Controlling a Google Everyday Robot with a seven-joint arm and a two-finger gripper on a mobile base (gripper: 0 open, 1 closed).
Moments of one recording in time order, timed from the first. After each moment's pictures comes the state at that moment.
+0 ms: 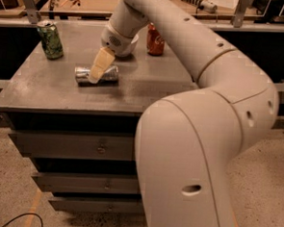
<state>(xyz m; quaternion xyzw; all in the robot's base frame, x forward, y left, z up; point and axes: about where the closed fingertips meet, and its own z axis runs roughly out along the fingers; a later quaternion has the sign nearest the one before) 0.711 0.138 0.871 -0.64 0.71 0.18 0.22</state>
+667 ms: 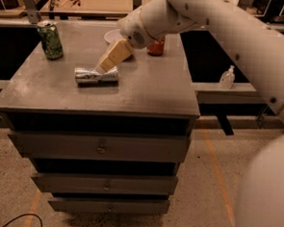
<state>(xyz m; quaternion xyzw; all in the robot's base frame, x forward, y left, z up) 0.674 0.099 0.948 -0.60 0.65 0.22 0.40</state>
